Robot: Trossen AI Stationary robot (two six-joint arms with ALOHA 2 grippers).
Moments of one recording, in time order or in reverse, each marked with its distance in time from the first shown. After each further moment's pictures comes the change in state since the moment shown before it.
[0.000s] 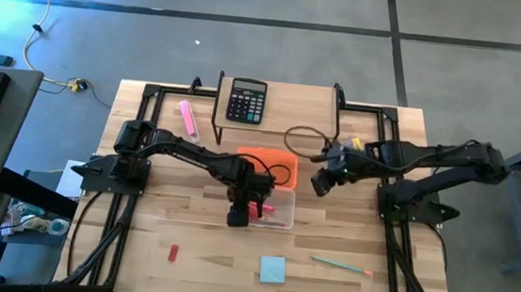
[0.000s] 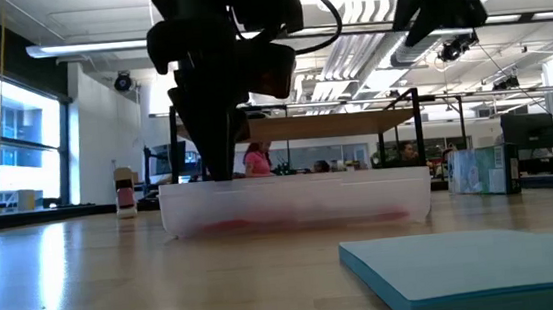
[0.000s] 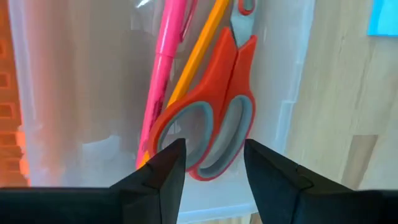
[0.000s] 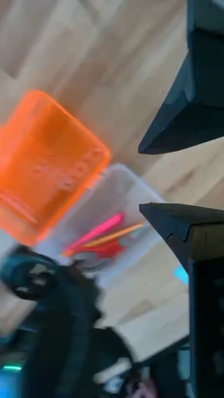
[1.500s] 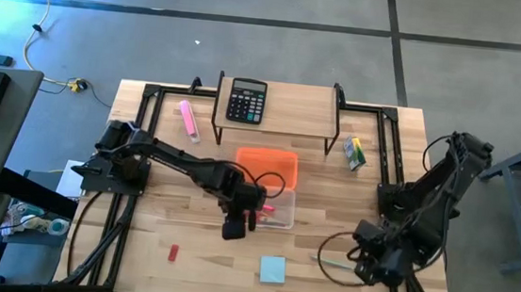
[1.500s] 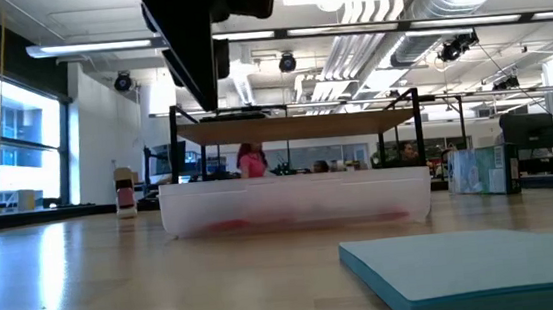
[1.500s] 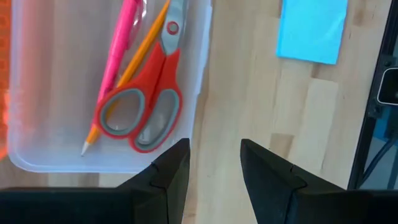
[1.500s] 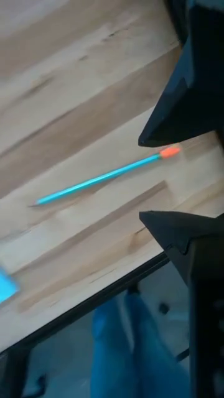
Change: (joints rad) left arm -0.129 -0.126 0.065 -0.066 -0.072 -0.221; right arm 0.885 0.105 -0.004 -0.210 0.030 0.587
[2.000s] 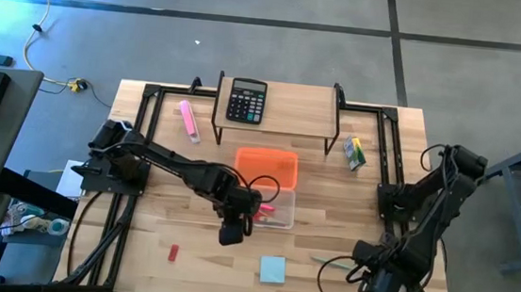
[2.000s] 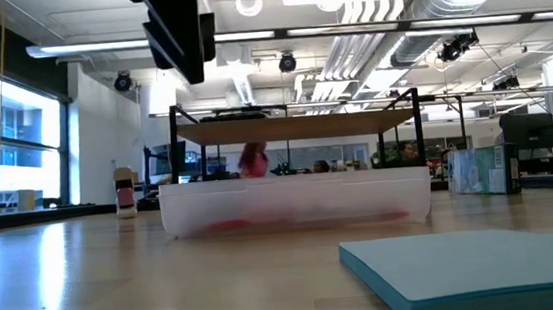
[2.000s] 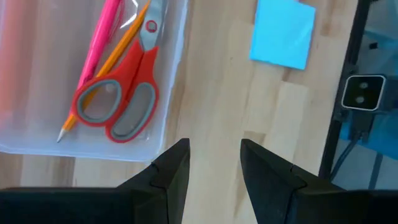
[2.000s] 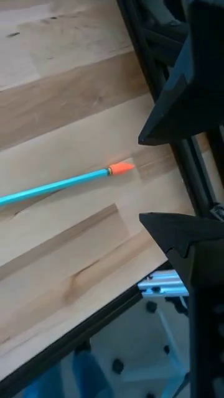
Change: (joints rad) left arm -0.053 -0.045 0.000 0.006 0.000 -0.103; right arm 0.065 0.182 0.000 0.008 -0.188 -0.020
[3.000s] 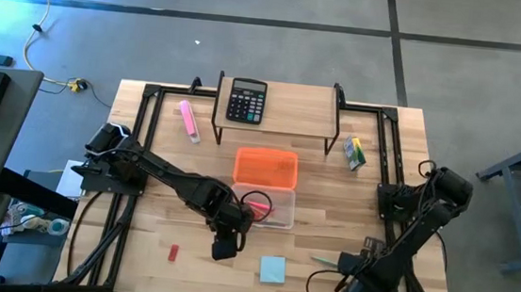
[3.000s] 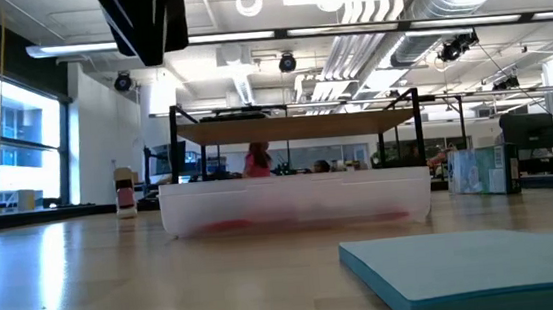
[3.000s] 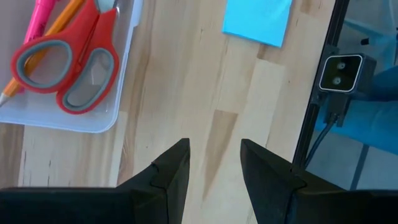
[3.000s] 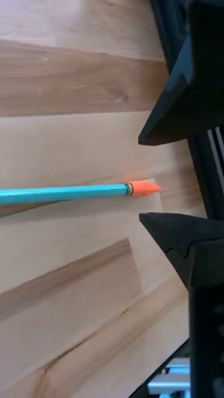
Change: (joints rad) left arm -0.101 0.000 0.000 -0.004 0.001 -0.135; right arm -0.060 0.264 0.000 0.028 -0.111 -0.301
